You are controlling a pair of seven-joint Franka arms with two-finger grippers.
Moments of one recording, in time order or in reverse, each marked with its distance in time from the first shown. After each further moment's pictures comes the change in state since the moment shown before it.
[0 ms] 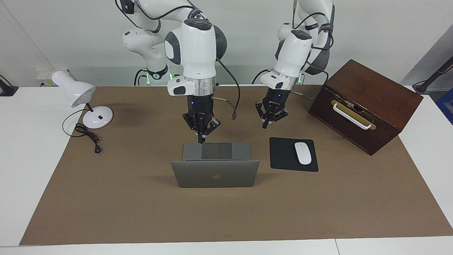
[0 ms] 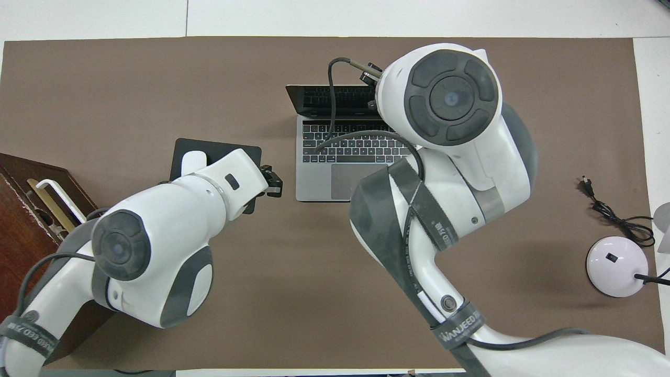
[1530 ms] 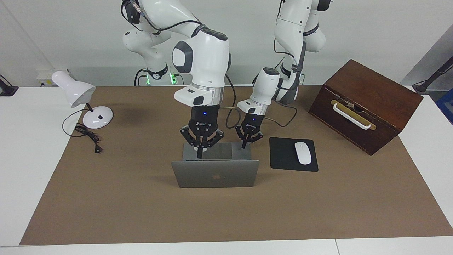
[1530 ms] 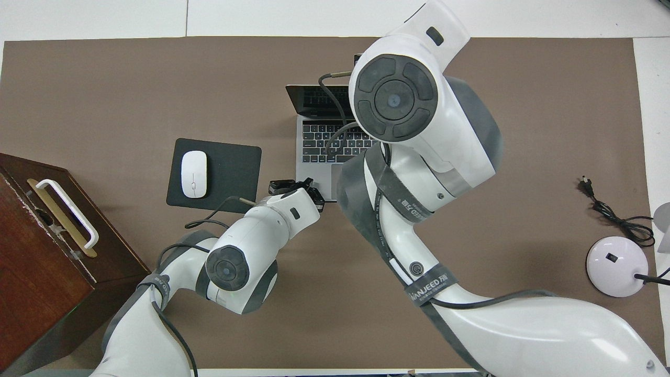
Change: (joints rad) left arm -0.117 0.323 0.000 -0.095 0.000 0.544 0.022; right arm -0.018 0.161 -0.013 0.172 -0.211 0.059 -0.518
